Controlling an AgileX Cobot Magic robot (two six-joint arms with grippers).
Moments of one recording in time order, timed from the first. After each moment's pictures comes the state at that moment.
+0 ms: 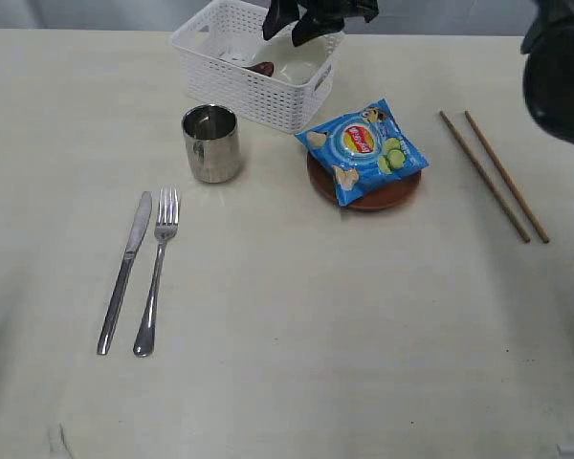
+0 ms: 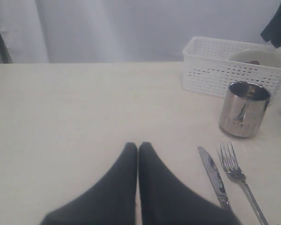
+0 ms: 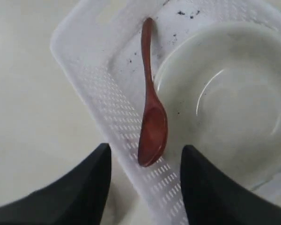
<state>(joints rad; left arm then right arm) -0.11 0.00 0.00 0.00 0.32 -0.03 0.36 2.46 -2.38 0.47 1.11 -0.07</state>
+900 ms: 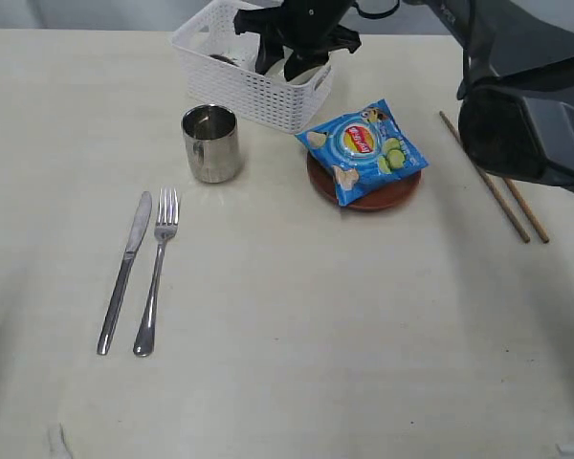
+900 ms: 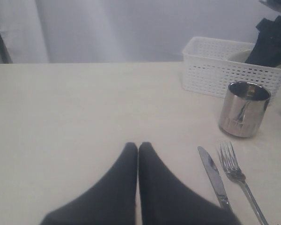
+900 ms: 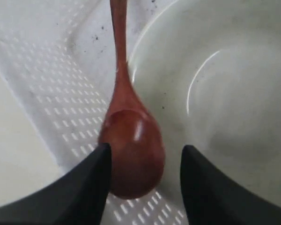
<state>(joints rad) -0.11 0.00 0.00 0.00 0.32 -0.03 0.42 2.66 -2.61 0.36 1.21 0.04</state>
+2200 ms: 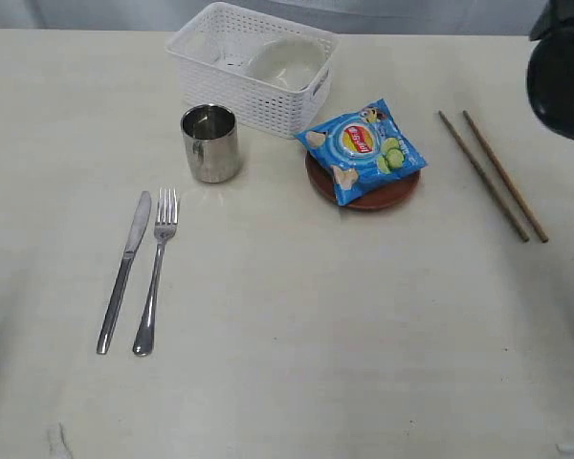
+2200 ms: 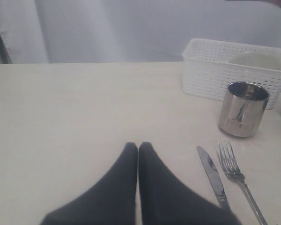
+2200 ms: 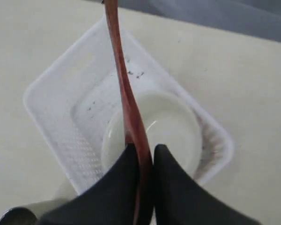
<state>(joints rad) -0.11 0.00 0.00 0.00 0.32 -0.03 0.33 2.46 -2.61 0.30 1.22 -0.02</state>
